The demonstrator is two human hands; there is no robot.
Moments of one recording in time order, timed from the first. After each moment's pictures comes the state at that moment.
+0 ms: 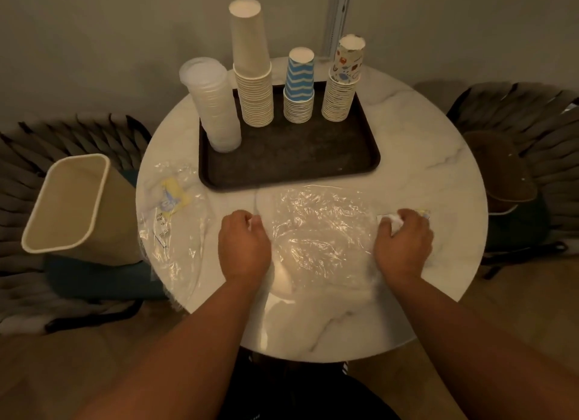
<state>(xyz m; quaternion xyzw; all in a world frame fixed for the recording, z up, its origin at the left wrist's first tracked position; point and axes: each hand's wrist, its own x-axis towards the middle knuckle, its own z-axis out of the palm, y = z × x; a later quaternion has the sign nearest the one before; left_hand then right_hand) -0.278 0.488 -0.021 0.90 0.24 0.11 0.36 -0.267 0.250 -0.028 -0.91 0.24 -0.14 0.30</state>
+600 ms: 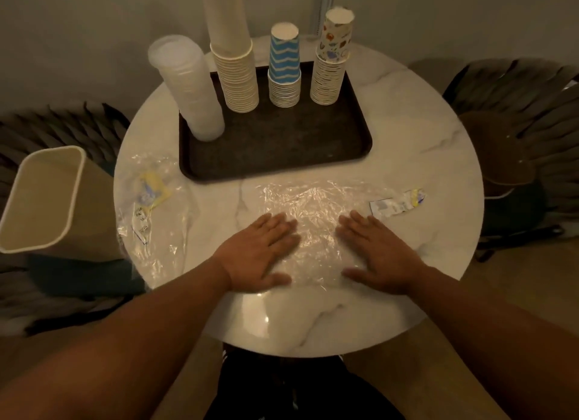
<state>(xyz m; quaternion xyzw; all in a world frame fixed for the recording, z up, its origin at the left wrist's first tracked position) -0.265 0.510 -0.056 0.90 -0.41 -0.12 0.05 -0.270 0.200 -0.050 -0.93 -0.30 0.19 0.08</state>
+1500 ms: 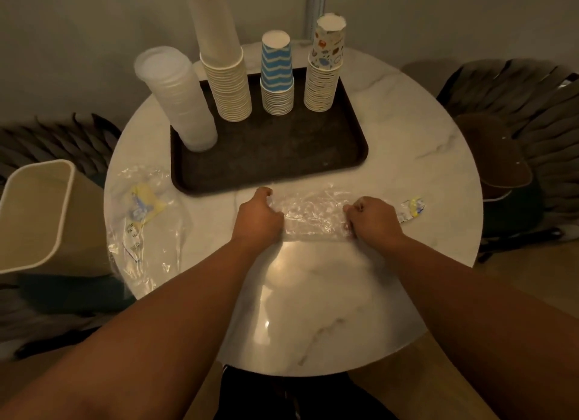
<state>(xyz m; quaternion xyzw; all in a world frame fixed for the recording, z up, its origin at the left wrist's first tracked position) -0.204 0.457 -0.036 0.90 0.14 -0.12 0.39 -0.205 0.237 -0.034 -0.93 0.15 0.13 0.32</state>
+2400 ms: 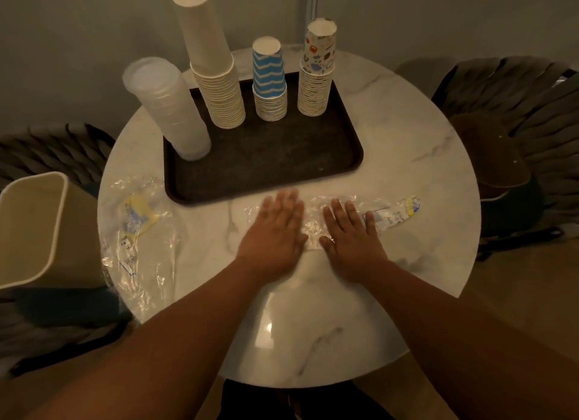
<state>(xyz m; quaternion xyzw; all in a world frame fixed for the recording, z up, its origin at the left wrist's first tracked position) -0.224 0.445 -0.041 0.96 -0.25 -0.09 0.07 -0.232 0.252 -0.070 -0.98 -0.10 0.18 0.05</state>
